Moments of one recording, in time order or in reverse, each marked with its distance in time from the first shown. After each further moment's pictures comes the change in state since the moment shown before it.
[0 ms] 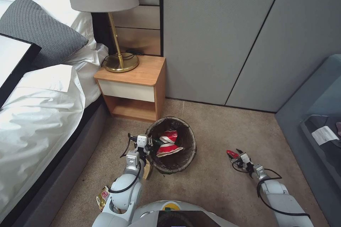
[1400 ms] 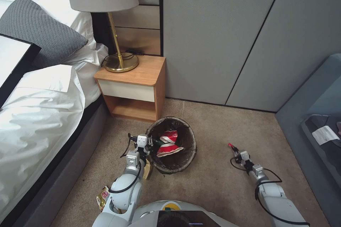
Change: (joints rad) left arm 0.000 0.000 0.002 0.000 0.000 0.000 0.000; right arm -0.164 0.054 -0.001 0.362 0.187 0.081 0.103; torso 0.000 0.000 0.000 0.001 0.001
